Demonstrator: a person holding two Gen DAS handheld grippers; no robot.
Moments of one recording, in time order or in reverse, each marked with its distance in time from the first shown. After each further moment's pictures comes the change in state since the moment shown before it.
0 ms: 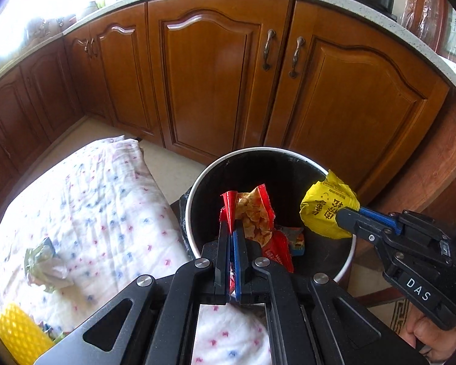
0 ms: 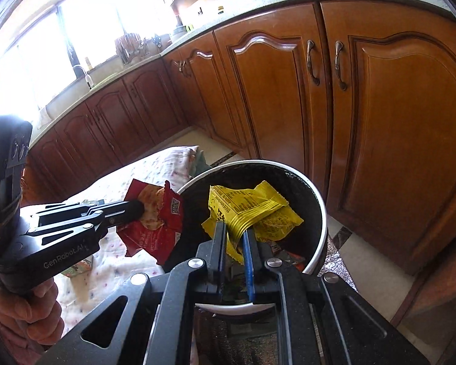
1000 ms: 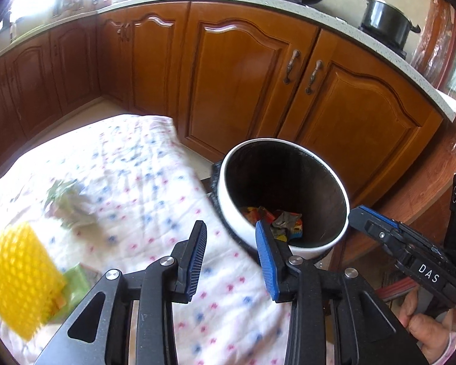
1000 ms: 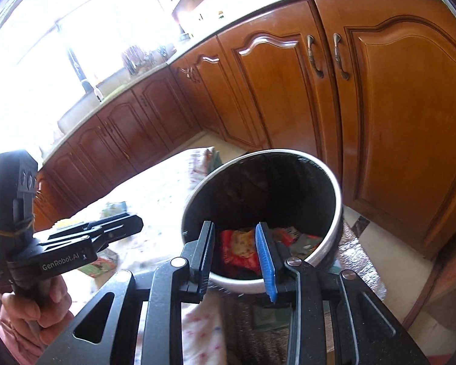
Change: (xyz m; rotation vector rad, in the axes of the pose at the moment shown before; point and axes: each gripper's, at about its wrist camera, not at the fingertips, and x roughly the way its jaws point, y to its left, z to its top) left arm -0.039 0.042 -0.058 -0.177 -0.089 -0.027; right arm -0.022 0.013 -0.027 0.080 -0.049 0.106
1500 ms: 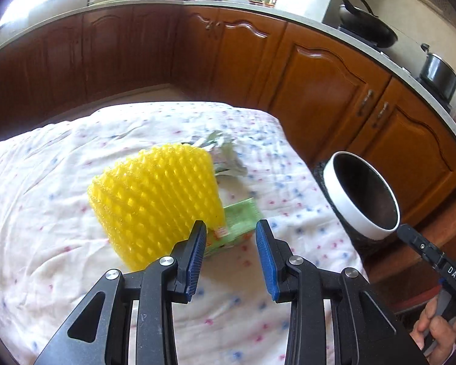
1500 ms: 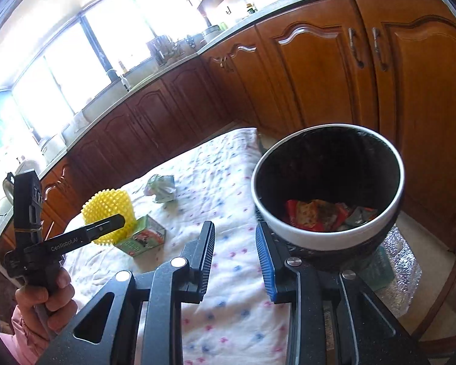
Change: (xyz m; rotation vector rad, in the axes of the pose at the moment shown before) left arm -0.079 0.105 -0.065 -0.247 -0.072 0.177; right arm 0.004 0.061 -0.031 -0.042 0.037 0.110
